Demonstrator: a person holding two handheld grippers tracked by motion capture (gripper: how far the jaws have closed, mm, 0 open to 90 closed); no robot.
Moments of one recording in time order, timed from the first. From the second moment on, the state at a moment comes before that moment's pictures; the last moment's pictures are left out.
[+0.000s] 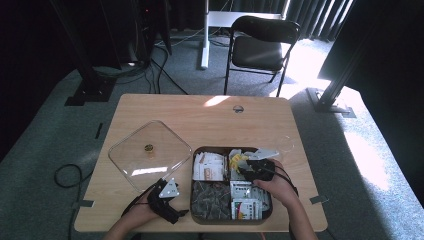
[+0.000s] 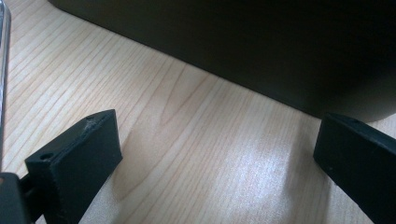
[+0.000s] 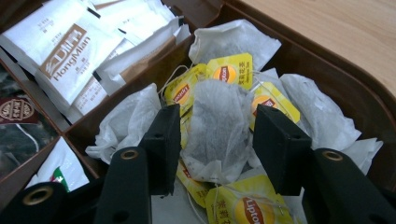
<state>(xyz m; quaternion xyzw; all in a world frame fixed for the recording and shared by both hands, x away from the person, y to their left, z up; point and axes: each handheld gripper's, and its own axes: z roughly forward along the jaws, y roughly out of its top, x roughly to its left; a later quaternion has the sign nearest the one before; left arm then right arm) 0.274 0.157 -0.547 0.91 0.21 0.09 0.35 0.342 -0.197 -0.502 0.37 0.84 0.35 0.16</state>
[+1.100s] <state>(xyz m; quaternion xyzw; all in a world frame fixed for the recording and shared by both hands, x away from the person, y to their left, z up) 0.274 0.157 -0.547 0.91 0.21 0.09 0.35 0.337 -0.215 -0.475 0.41 0.79 0.43 0.17</state>
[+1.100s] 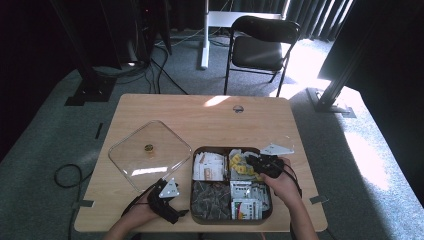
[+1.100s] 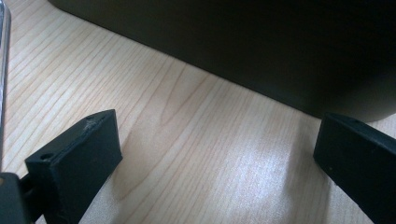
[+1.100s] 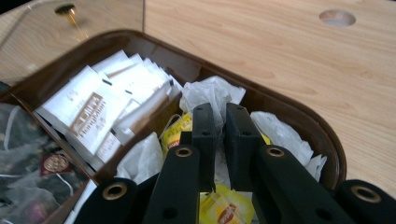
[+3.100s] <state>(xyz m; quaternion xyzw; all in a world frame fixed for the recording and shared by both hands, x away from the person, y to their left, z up) 0.274 0.157 -0.547 0.91 0.21 0.09 0.35 0.342 -0.271 -0.411 0.43 0.68 0.55 0.24</state>
